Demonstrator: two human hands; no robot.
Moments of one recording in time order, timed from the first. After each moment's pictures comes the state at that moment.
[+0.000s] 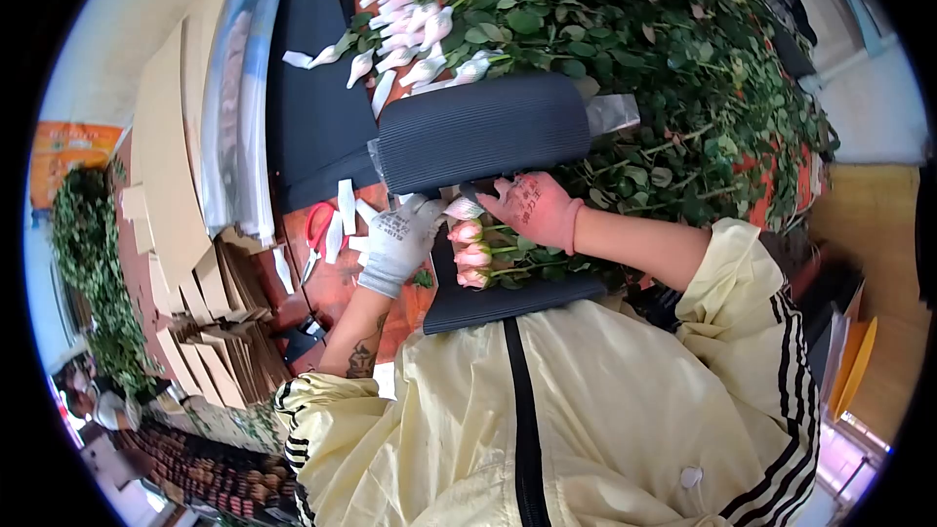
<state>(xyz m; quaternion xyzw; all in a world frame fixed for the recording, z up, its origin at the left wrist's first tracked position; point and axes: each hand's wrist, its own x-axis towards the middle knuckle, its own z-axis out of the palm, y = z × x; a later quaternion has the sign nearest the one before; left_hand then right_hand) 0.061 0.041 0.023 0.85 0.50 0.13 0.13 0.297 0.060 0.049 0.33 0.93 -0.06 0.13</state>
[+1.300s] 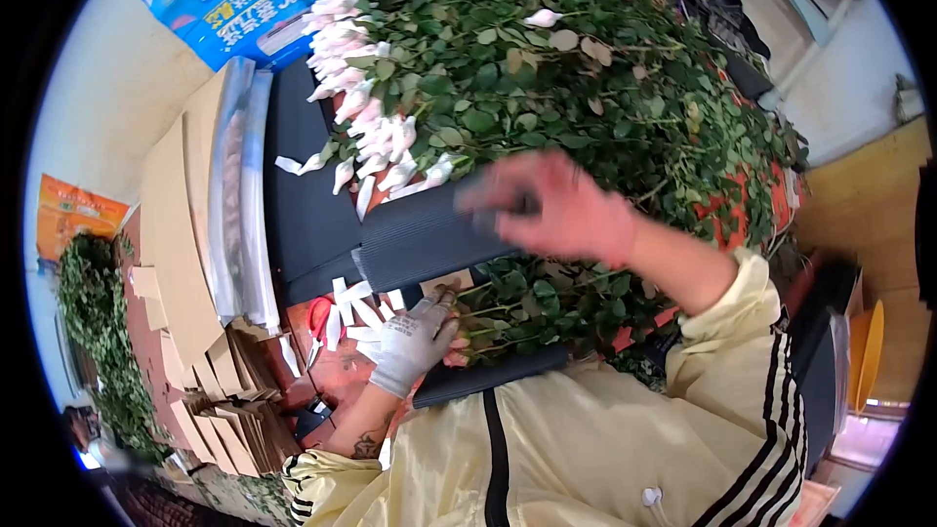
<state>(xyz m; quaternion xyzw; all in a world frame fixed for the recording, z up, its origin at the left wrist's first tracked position) 0.092 0.025 0.061 0.85 0.47 0.11 0.22 0.351 0.120 0.200 0.41 0.82 -0.31 -0.24</state>
